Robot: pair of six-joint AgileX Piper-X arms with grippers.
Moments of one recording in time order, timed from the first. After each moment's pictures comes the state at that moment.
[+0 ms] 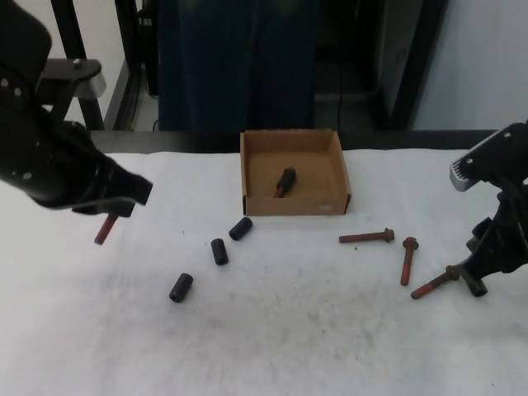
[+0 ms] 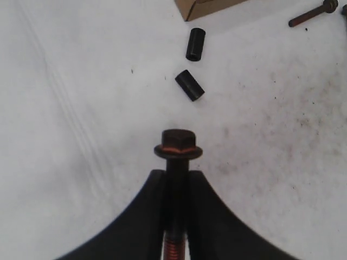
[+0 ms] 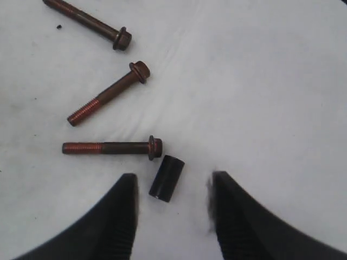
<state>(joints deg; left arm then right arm) -12.8 78.0 -61.1 48.1 16.8 7.7 12.4 79.8 -48.0 30.1 6.5 -24.2</state>
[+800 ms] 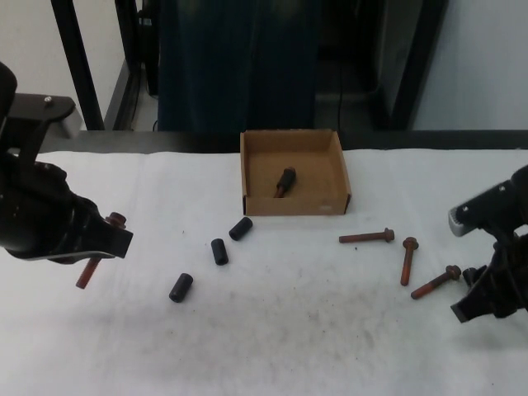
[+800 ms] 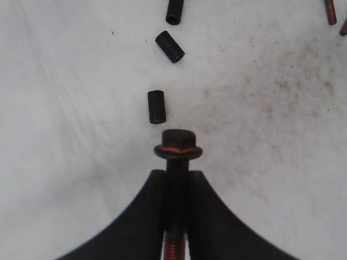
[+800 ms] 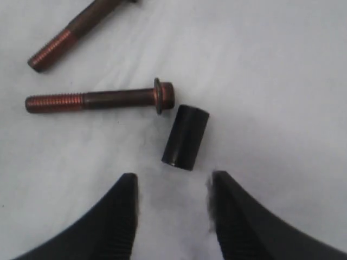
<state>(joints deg) -13.0 68.0 -51.5 47.6 17.9 7.7 9.9 87.3 -42.8 24.3 6.4 -19.9</state>
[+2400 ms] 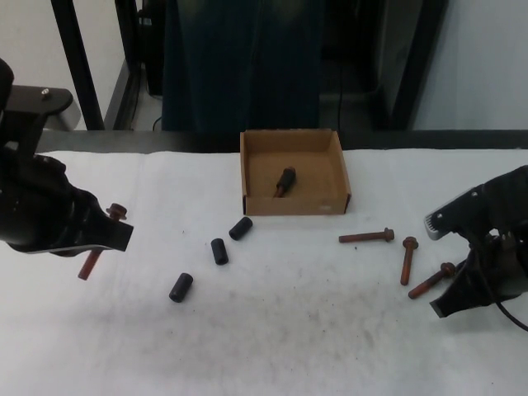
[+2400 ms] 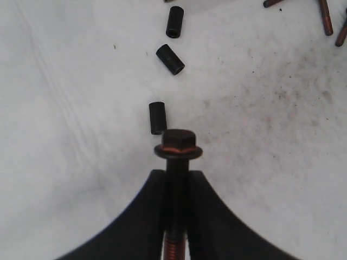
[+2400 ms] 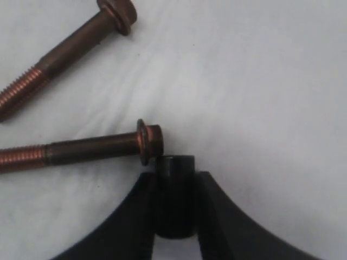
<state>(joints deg) -13.0 68.1 -51.5 45.8 17.9 7.7 13.1 93.7 -44.2 12.9 11.0 -21.8</state>
